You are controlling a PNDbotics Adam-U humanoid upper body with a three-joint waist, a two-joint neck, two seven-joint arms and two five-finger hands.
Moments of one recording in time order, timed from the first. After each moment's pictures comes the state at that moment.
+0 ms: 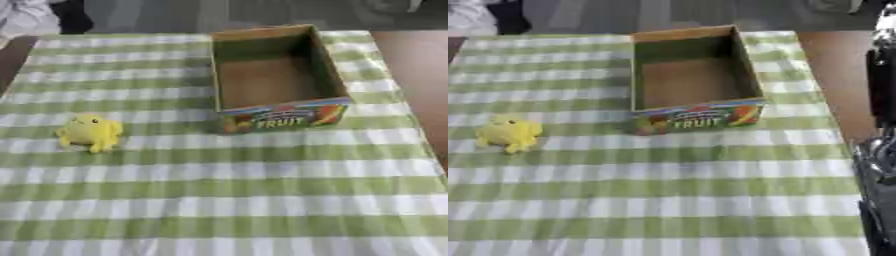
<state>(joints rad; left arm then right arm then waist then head) -0.20 0.20 0.21 -1.98 -0.18 -0.24 0.48 -0.41 -0.32 -0.01 -1.98 0.26 -0.04 -0.50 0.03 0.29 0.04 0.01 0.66</state>
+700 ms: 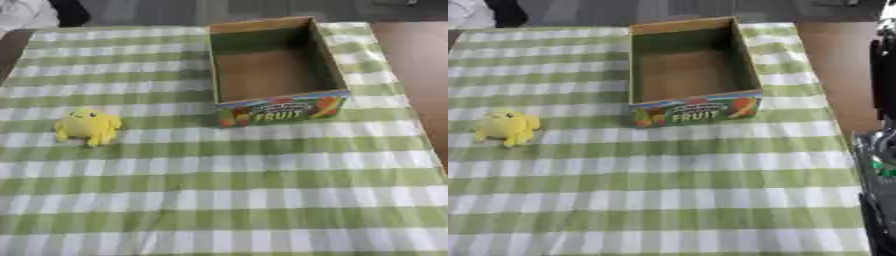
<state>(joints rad) -0.19 0.40 0.21 -1.98 -0.26 -0.19 0.48 -0.41 -0.32 -0.01 -1.98 0.26 -0.04 -0.50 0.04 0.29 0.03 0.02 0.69</state>
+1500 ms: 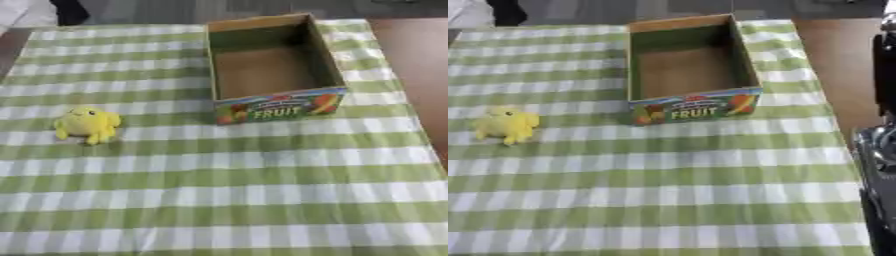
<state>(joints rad) -0.21 0.79 0.17 -1.97 -0.45 0.04 0.31 -0.41 -0.33 0.00 -1.98 0.26 -0.03 -0.49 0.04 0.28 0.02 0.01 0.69</state>
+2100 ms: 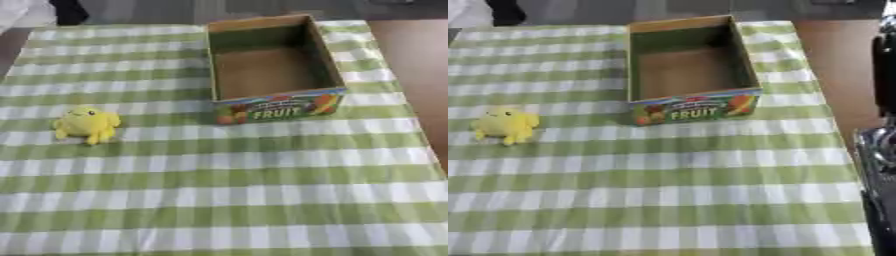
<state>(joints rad) -0.37 0.97 0.06 -1.79 -0.55 -0.02 -0.09 -0.41 -0.33 0.01 -1.98 0.26 -0.03 -0.48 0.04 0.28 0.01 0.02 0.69</state>
